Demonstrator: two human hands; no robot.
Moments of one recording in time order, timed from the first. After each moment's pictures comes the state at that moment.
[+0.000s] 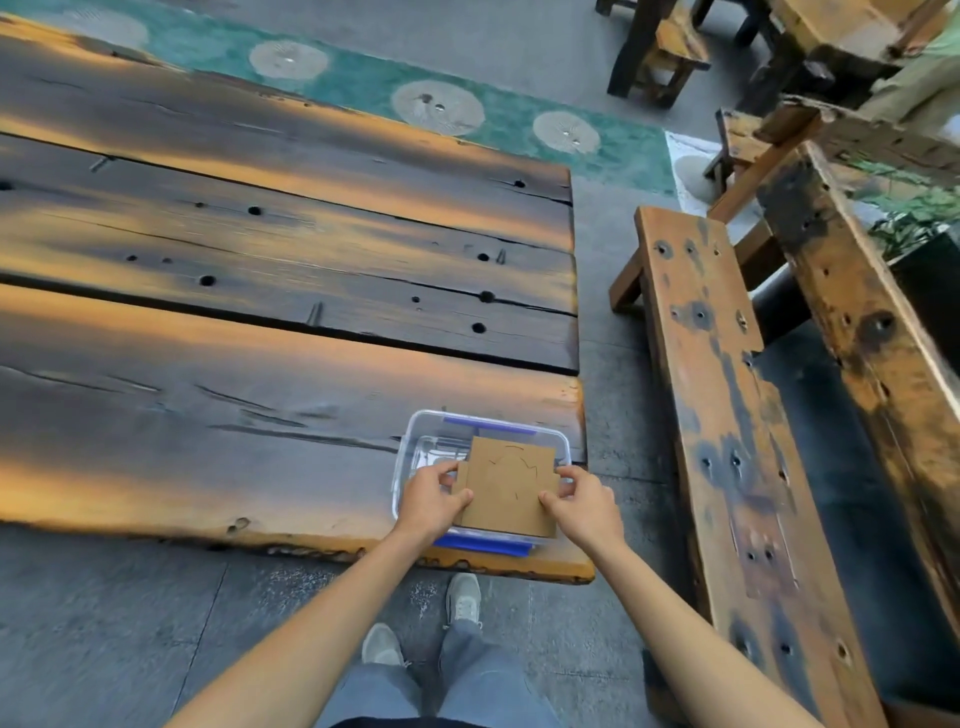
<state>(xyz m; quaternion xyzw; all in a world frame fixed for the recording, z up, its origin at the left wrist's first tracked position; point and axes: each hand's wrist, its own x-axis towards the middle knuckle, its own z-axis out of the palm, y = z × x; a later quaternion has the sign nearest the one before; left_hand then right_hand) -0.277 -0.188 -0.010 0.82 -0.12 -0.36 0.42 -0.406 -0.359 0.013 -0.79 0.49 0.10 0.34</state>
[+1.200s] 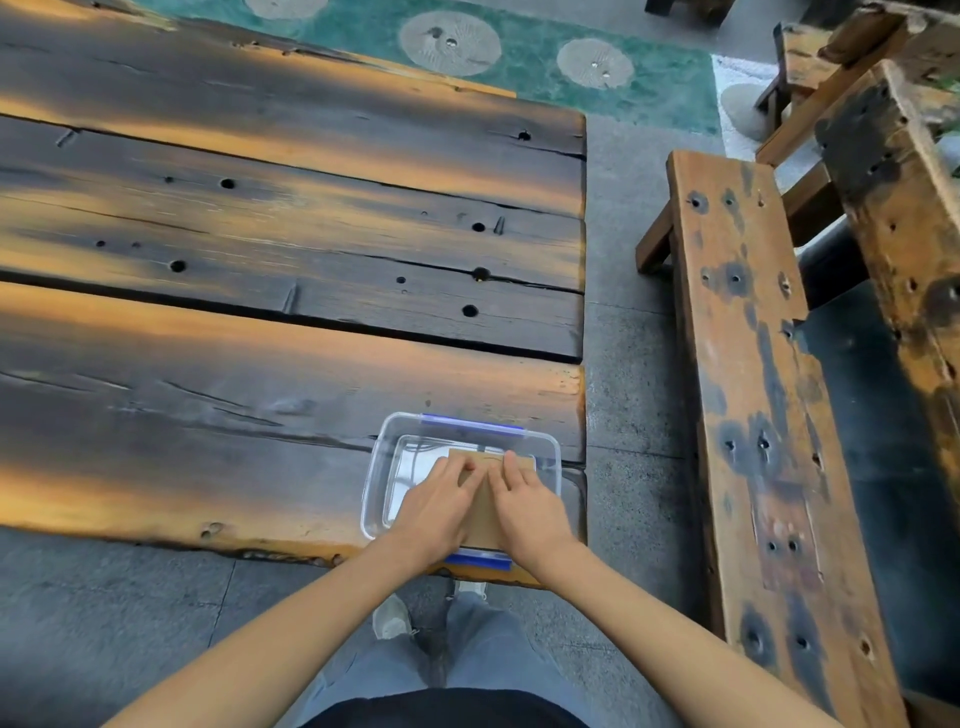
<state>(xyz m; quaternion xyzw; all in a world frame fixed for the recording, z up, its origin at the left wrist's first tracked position) -0.279 -0.230 -0.007 0.84 -0.45 -0.28 0.06 -0.363 -0.358 0.008 -0.94 0.13 0.30 0.09</state>
